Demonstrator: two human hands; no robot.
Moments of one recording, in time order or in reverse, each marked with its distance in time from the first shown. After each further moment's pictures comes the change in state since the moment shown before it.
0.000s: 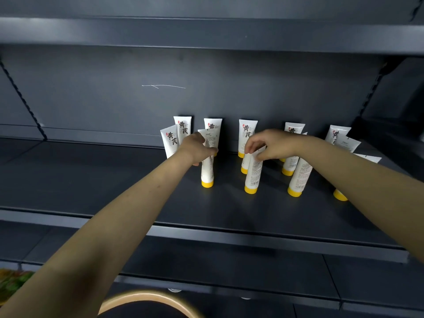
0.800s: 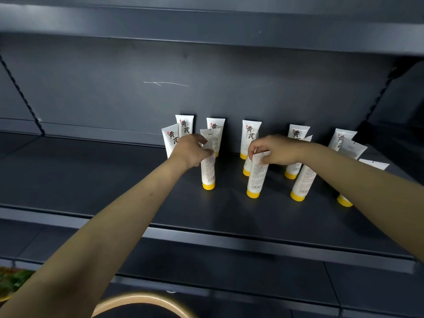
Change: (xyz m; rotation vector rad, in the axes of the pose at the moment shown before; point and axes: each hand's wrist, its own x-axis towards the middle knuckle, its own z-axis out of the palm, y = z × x) left_hand 0.010 -0.024 -0.001 -0.052 0.079 0.129; right_hand 0.015 0.015 0.009 -0.049 -0.016 -0.016
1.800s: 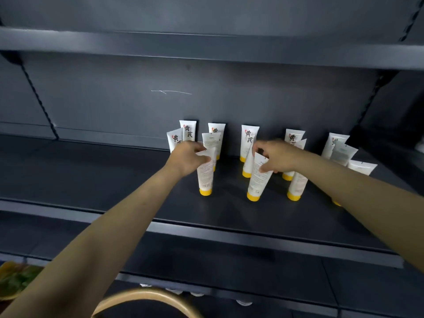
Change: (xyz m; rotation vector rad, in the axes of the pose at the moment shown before) left_hand -0.038 -0.001 -0.012 0.027 0.042 0.117; right_hand -0.040 -0.027 0.005 -0.069 0.144 0.130
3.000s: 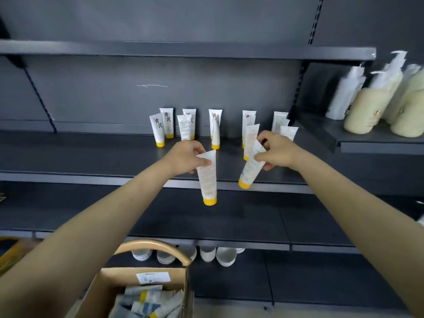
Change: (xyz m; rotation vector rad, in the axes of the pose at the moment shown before) left_hand -0.198 0.107 0.010 -0.081 -0.237 0.044; right_hand -0.230 0.009 0.010 0.541 0.192 0.180
